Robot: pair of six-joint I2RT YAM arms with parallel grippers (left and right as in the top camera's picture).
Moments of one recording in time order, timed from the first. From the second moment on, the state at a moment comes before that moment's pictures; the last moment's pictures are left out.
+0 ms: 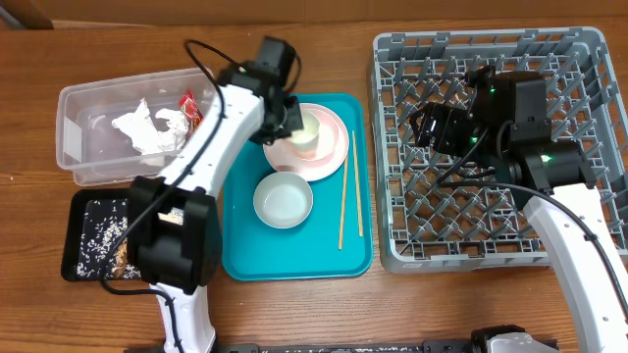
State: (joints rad) left arm -0.30 2.05 1.79 -1.05 0.06 -0.51; right arm 0.14 1.35 1.24 -0.73 -0.26 0.38
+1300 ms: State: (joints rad) left arm -0.21 1.93 1.96 -1.13 1.40 -0.02; right arm 0.14 1.35 1.24 -0.44 -1.25 0.02
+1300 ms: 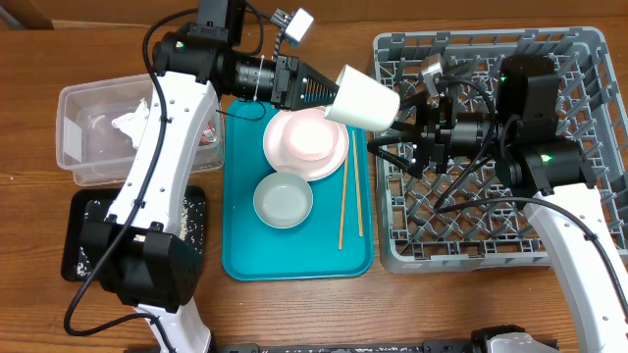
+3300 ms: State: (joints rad) left arm -0.22 1.93 1.96 -1.25 1.03 0.06; right arm 0.14 1.35 1.24 -0.33 -1.09 0.04
